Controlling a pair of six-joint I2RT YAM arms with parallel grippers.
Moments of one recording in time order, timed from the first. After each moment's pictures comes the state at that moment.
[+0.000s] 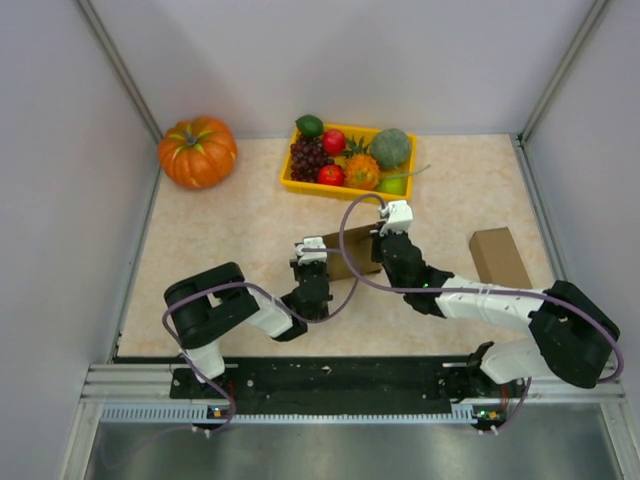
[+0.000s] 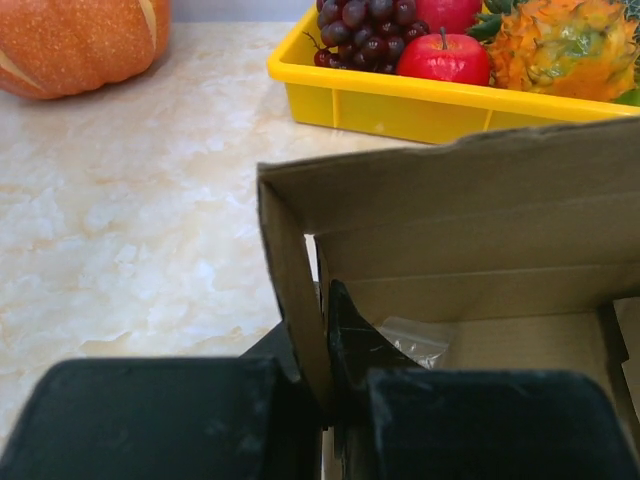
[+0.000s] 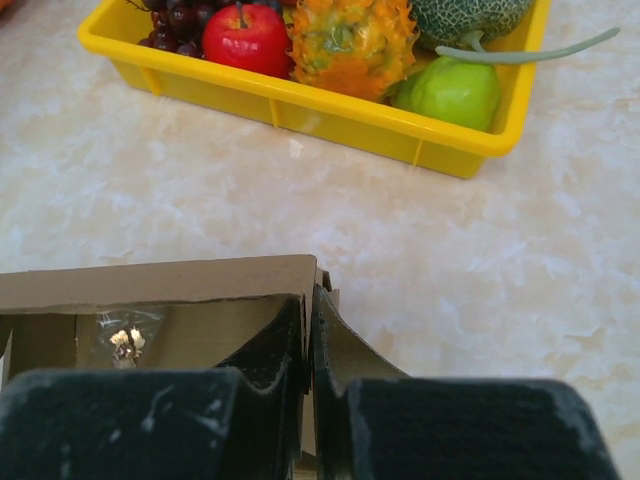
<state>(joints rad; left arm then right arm) -1.07 1.76 0.51 1.20 -1.19 -0.05 0.88 1.32 0.61 0.43 0.64 0.22</state>
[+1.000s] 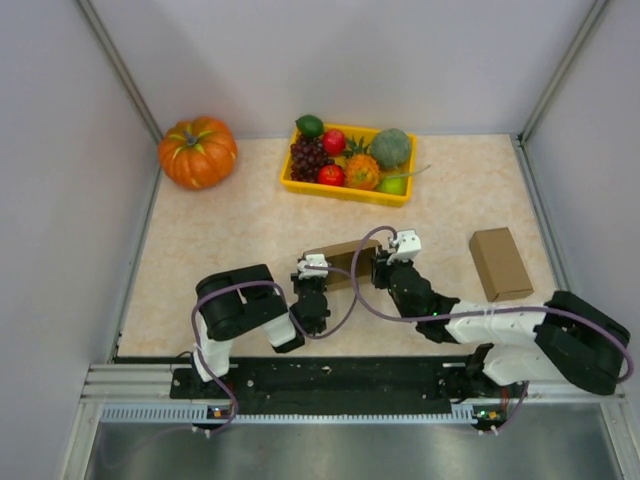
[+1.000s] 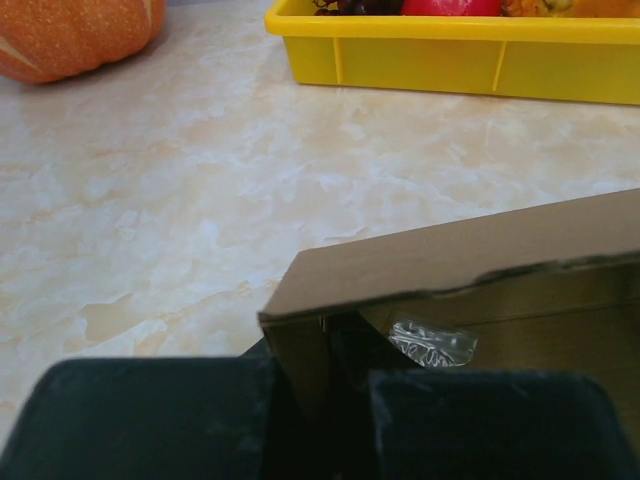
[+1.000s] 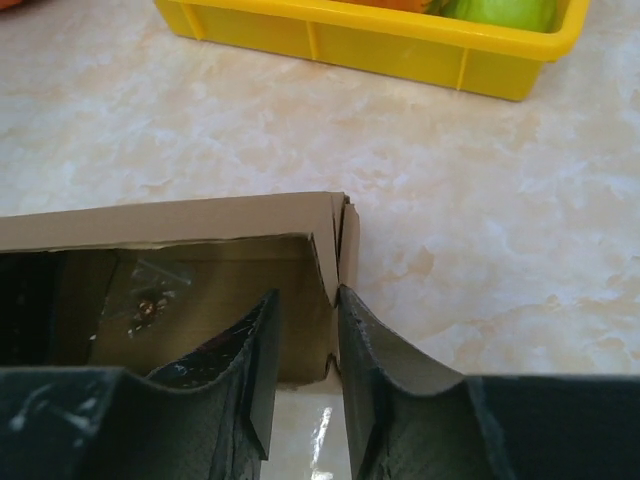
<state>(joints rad) -1.11 1.94 0.42 1.46 -1.20 0.00 0.99 1.30 0.37 0.66 0.69 0.32</state>
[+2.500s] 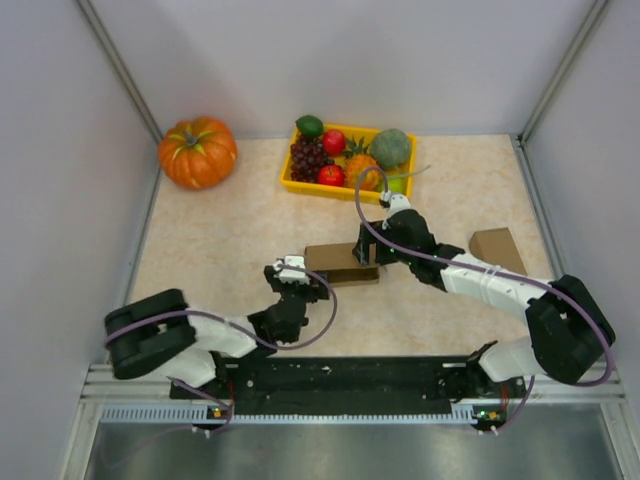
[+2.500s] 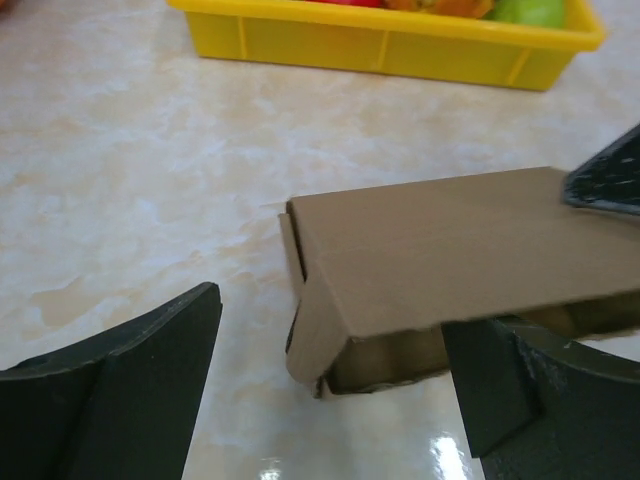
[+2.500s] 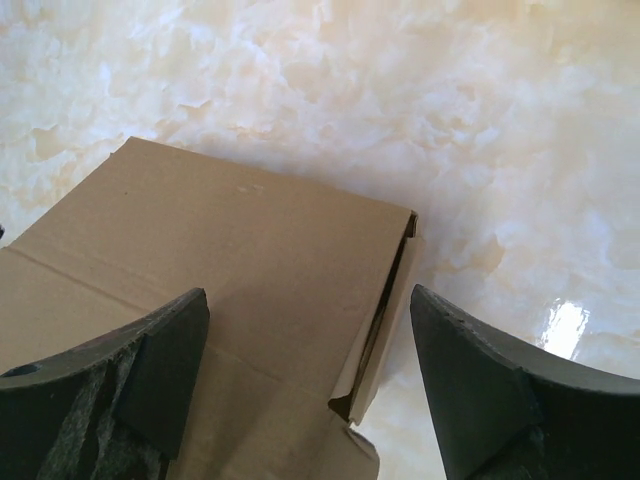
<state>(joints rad) -1.14 1.52 0.27 1.09 -1.02 -0.20 0.66 1.37 0.75 0.03 0.03 0.42</state>
